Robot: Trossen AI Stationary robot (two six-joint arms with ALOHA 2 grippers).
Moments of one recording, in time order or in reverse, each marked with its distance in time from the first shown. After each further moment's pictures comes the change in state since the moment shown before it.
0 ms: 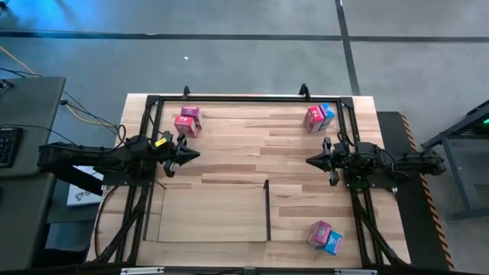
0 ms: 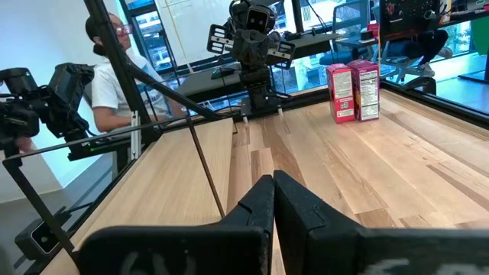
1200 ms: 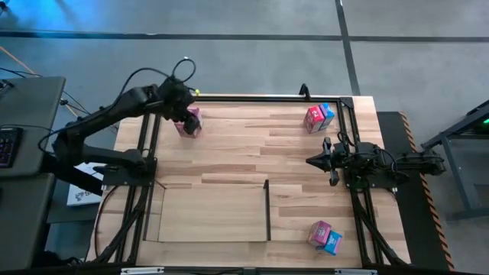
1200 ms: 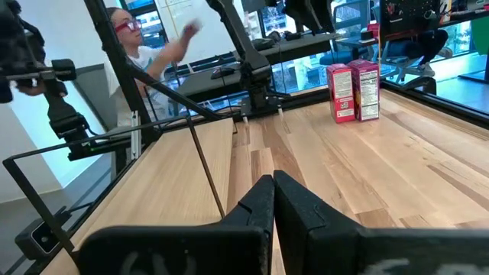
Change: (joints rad) left arm 0.487 0.681 1.137 -1.603 -0.068 0.324; right arm 0.000 0.000 0.000 0.000 0.000 0.000
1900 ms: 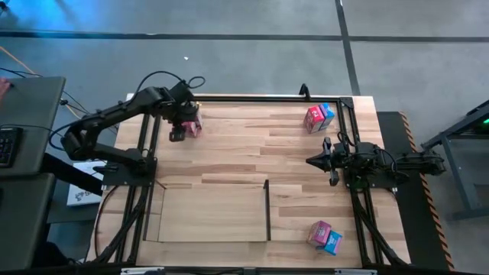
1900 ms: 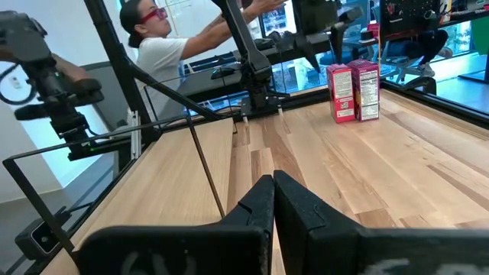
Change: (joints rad) left arm 0.105 0.110 -0.135 -0.045 -0.105 0.834; right arm 0.000 0.000 0.000 0.000 0.000 0.000
